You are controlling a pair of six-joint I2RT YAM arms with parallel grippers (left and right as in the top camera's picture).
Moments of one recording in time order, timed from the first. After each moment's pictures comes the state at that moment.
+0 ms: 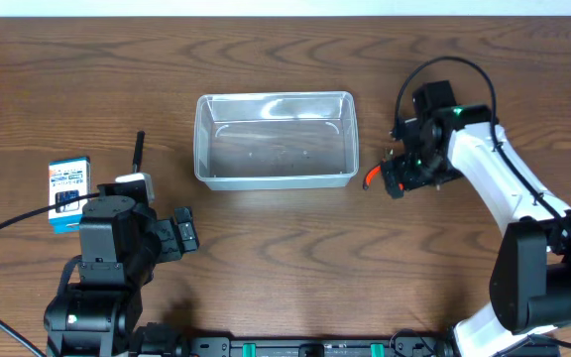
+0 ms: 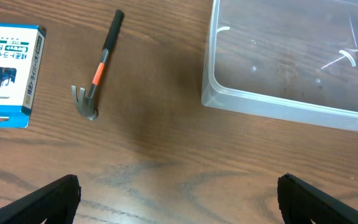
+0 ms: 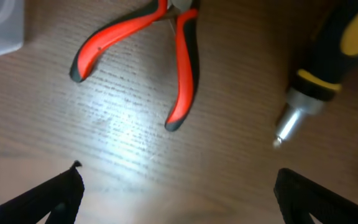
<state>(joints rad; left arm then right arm) -0.05 0.70 0.82 -0.96 -0.01 -0.23 0.16 1.77 1.23 -0.98 -0.04 -0.15</state>
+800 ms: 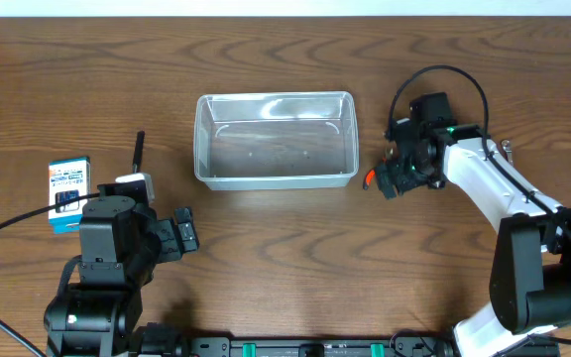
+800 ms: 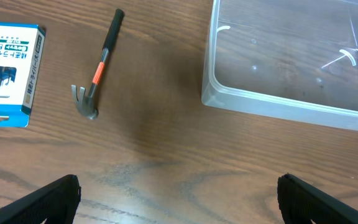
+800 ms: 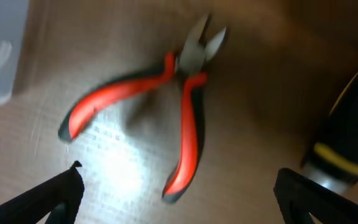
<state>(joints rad) -0.05 0.70 0.82 -0.97 -0.01 -0.23 0.16 1.77 1.10 -0.69 -0.07 -0.20</state>
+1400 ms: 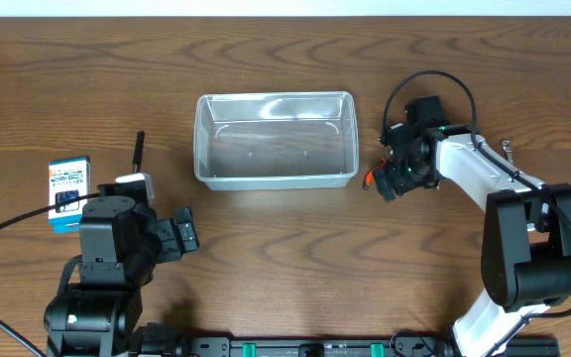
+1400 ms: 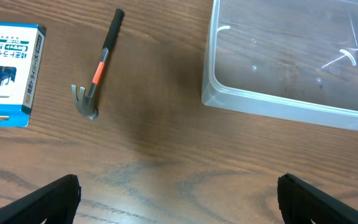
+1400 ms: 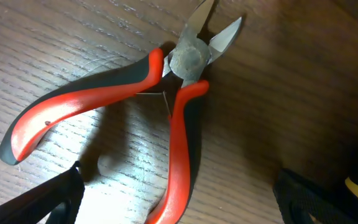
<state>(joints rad) -0.05 0.70 0.82 -0.97 -0.01 -0.23 0.15 1.88 1.11 -0.66 -0.06 -0.26</state>
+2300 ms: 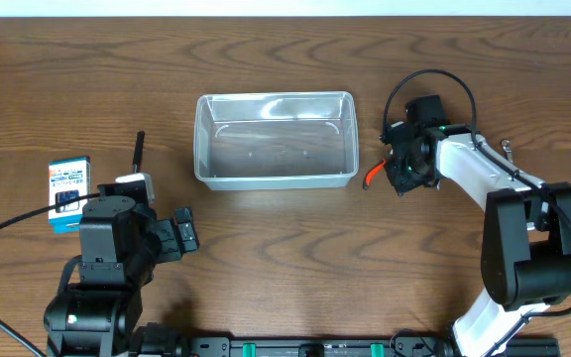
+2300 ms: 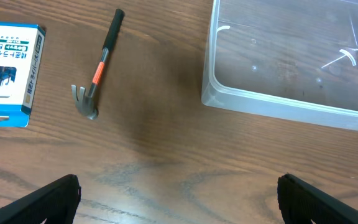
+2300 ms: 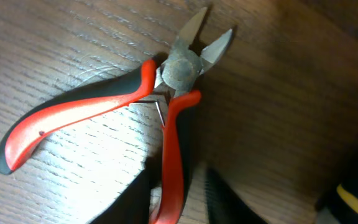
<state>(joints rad) -0.05 0.70 0.82 -0.97 -0.01 -0.23 0.15 1.88 1.11 -0.64 -0.06 -0.26</state>
